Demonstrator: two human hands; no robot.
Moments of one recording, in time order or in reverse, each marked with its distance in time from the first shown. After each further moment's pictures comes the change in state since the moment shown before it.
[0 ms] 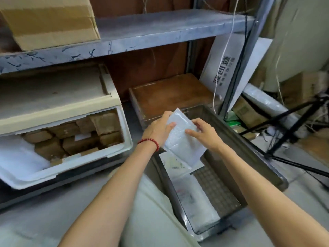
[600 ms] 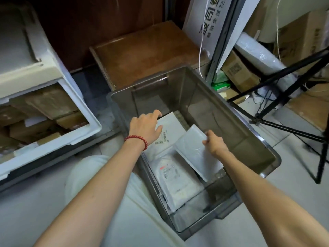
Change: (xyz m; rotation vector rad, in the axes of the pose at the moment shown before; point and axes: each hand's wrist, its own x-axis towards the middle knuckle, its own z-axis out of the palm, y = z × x) left_hand 0.029 -0.040 0.099 0.472 -0.088 0.098; right_hand -0.014 0.179 0.005 -0.364 -0.130 0.641
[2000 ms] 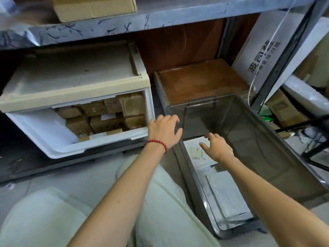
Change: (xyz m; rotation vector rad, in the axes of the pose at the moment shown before) left_hand -0.087 -0.053 -0.091 0.025 0.171 -0.193; right_hand -0.074 -0.139 0.031 -0.261 0.136 -0.443
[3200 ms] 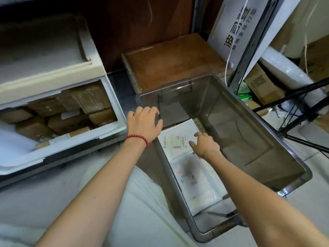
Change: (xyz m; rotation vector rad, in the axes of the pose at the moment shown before) left_hand 0.035 0.006 0.043 0.047 -0.010 0.005; right_hand 0.022 0.043 0.029 -0.043 -0.082 0.171
